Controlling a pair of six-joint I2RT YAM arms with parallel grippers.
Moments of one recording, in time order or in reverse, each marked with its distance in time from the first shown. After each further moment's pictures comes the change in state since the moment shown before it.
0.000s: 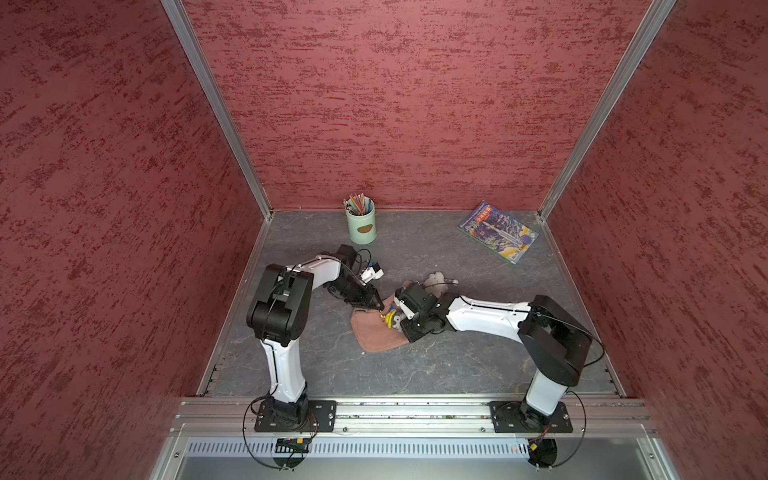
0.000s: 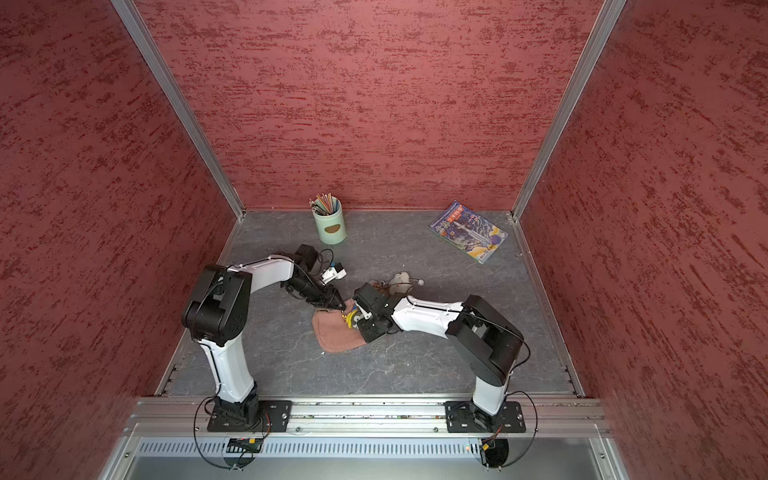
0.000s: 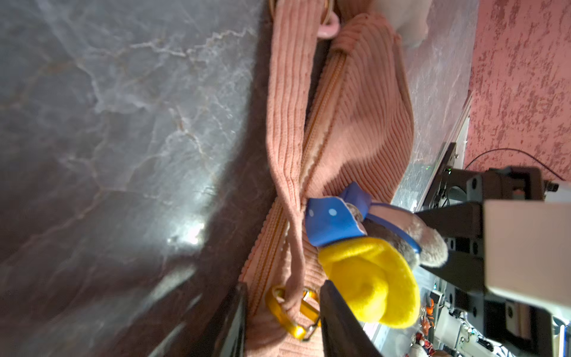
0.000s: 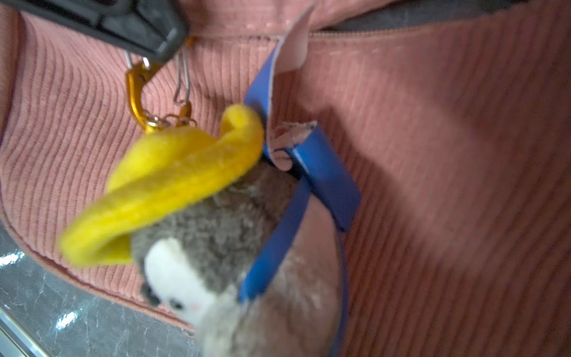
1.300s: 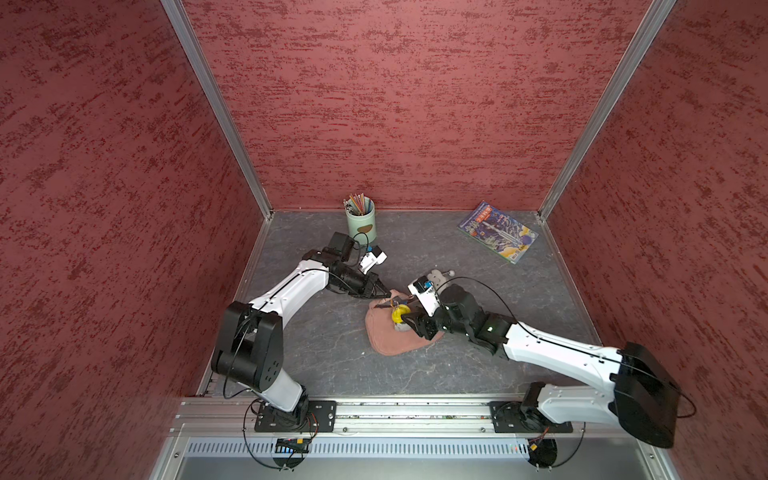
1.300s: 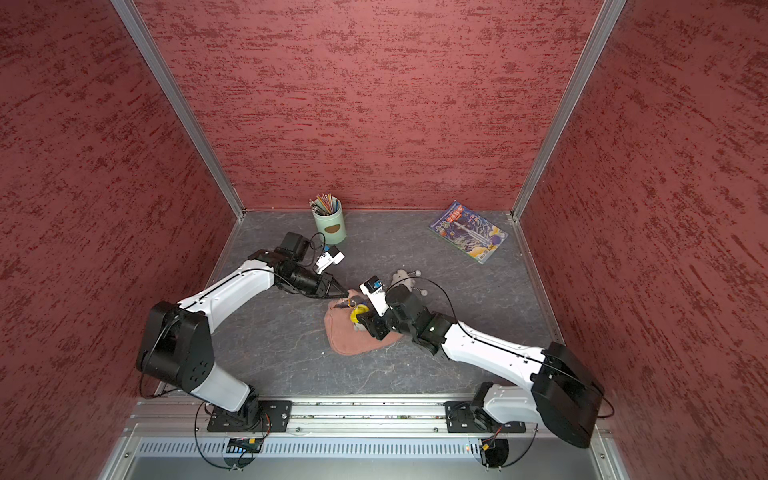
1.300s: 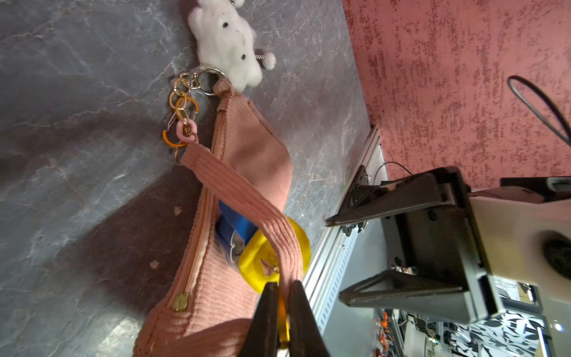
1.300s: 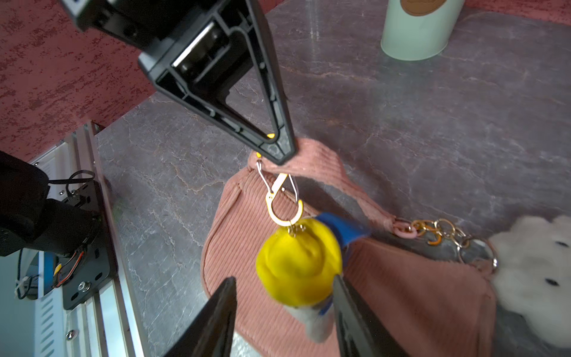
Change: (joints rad) left arm -0.057 -0.332 -0.029 0.021 0.165 -0.237; right arm 0.000 -0.478 -0.330 0.494 -0.014 -0.182
